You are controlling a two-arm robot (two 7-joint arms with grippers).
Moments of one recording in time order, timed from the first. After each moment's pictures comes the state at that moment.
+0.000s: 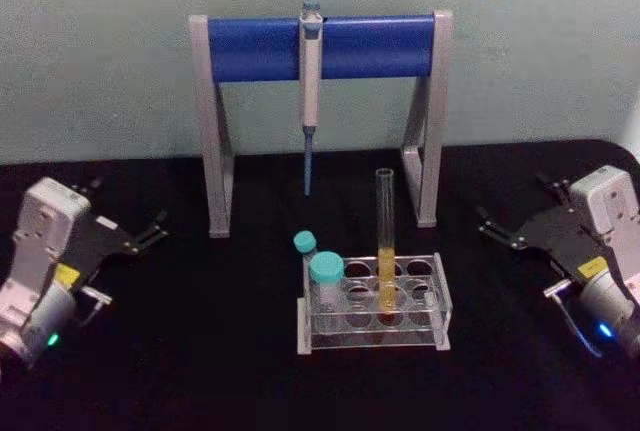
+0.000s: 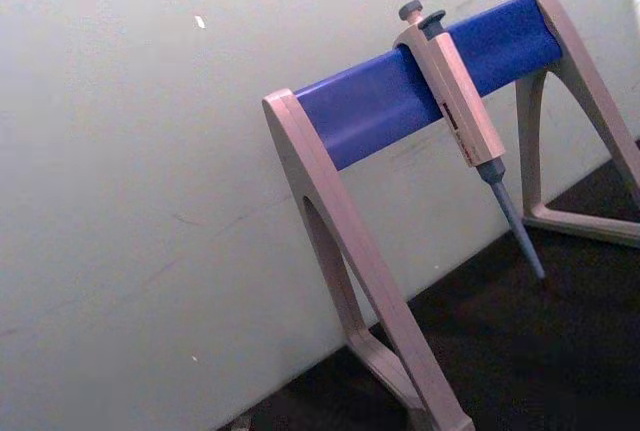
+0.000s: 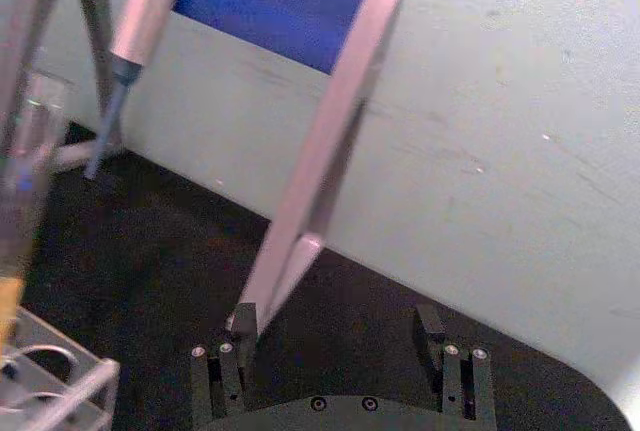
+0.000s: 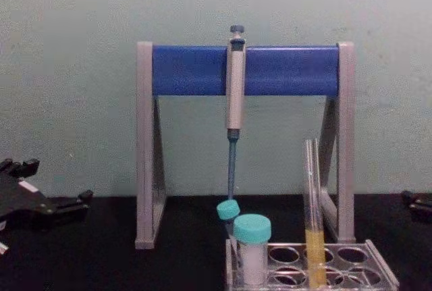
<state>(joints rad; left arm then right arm) -0.20 0.60 0.45 -1.41 -0.25 -0.12 0.03 0.18 0.60 -0.44 -1.45 0.26 -0.11 0.01</state>
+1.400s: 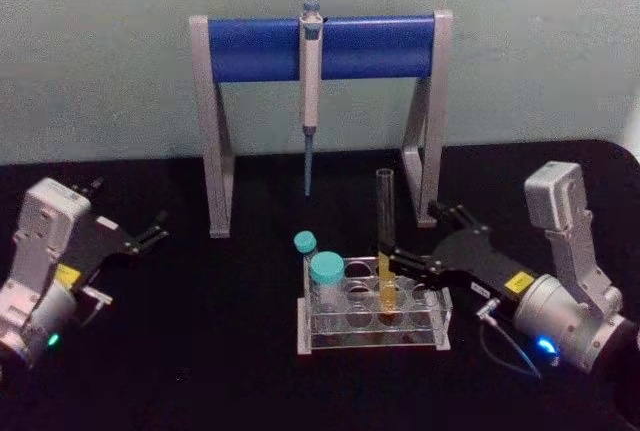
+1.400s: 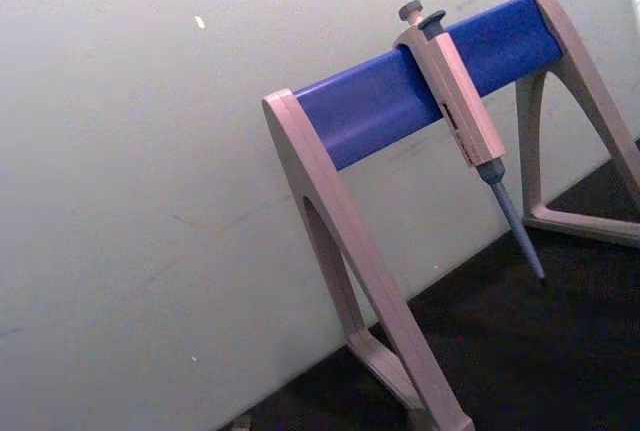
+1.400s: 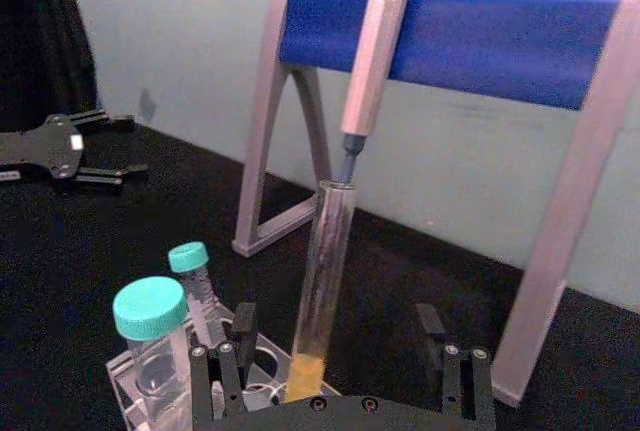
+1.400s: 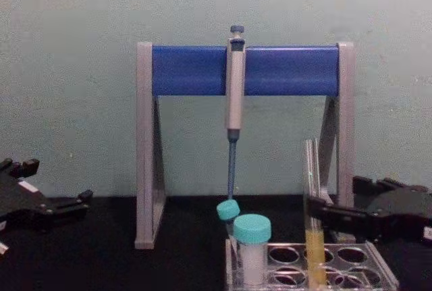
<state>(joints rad) -0.20 0.60 0.45 -1.41 -0.25 -0.12 0.03 0.16 0.49 -0.41 -1.54 0.44 0.00 0.34</state>
